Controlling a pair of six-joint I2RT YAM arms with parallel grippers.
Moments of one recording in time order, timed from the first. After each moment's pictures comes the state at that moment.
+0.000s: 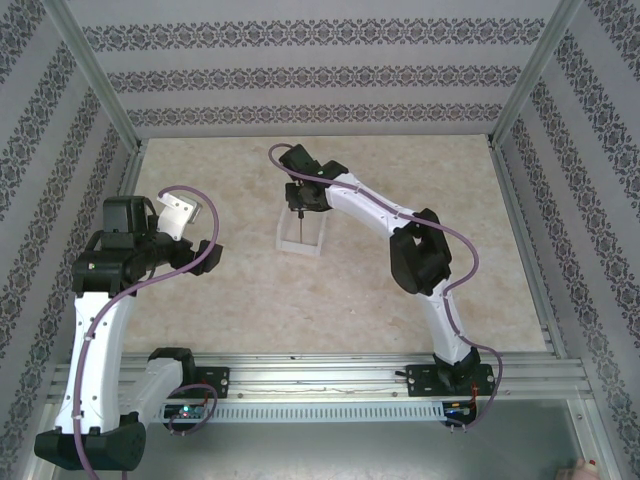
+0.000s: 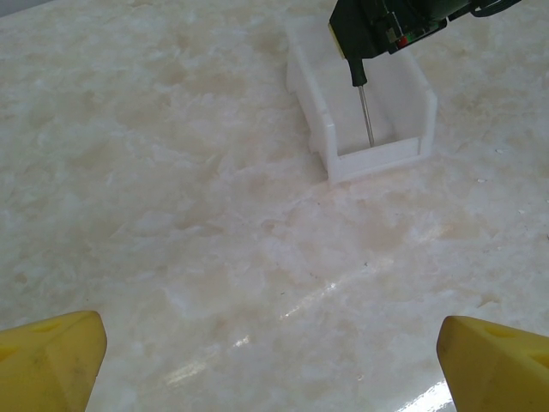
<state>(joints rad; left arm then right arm) 0.05 0.89 1.16 -1.09 0.37 0.34 0.68 2.23 2.00 -0.81 0.10 0.58</state>
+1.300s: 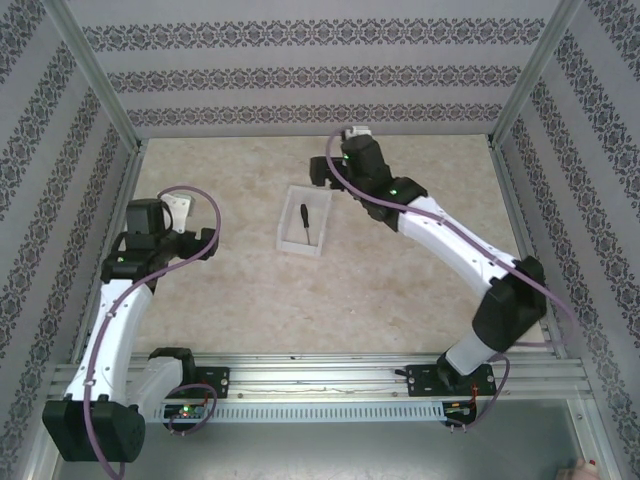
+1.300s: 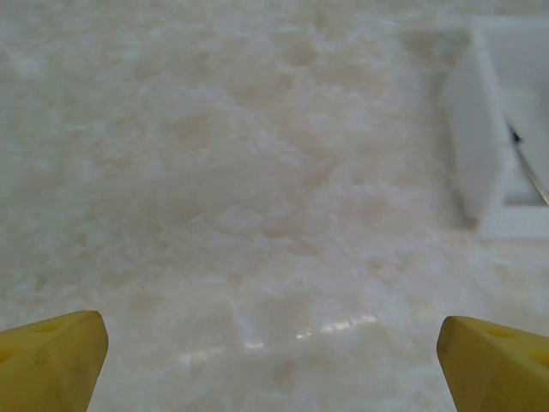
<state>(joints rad) 0.05 0.94 0.86 -0.65 0.09 0.11 0.61 1.57 1.41 -0.35 0.26 0.42</state>
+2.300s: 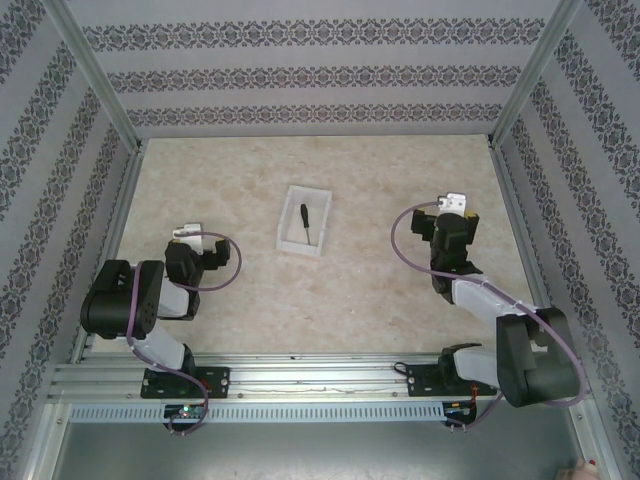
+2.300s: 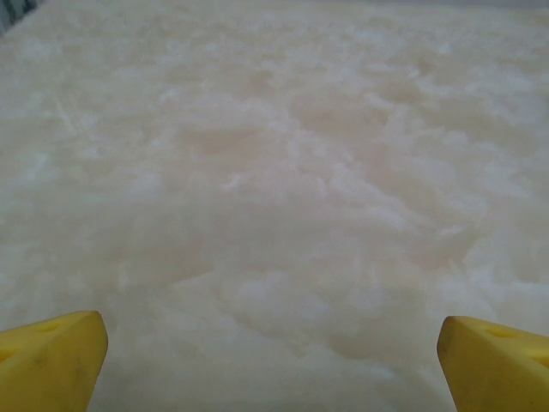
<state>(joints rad) 0.05 1.62 0.22 1.06 0.00 -0.05 0.13 1.24 0.42 0.48 0.36 0.06</state>
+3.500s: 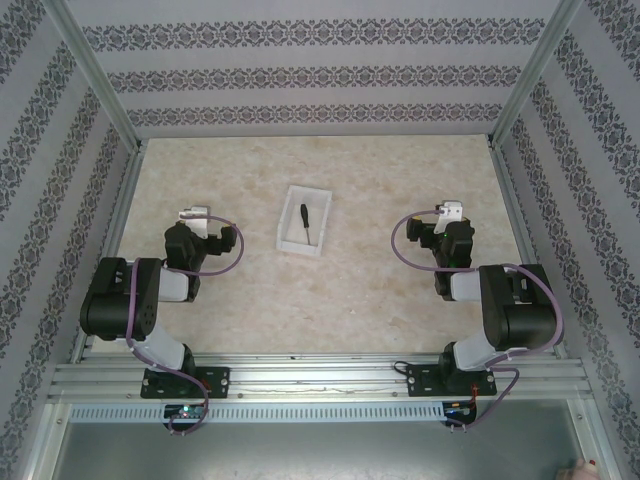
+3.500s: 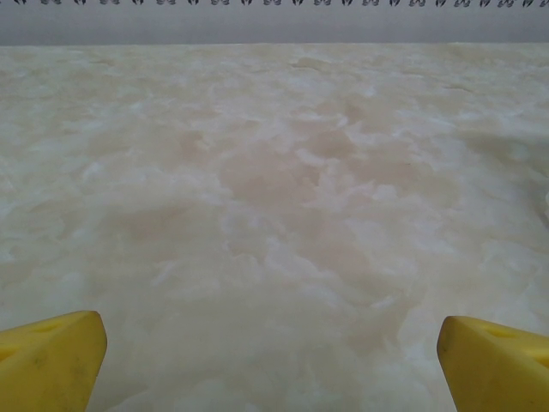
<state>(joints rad) 0.05 1.61 0.37 0.89 0.14 0.00 -0.01 1.53 0.36 0.85 0.01 0.05</state>
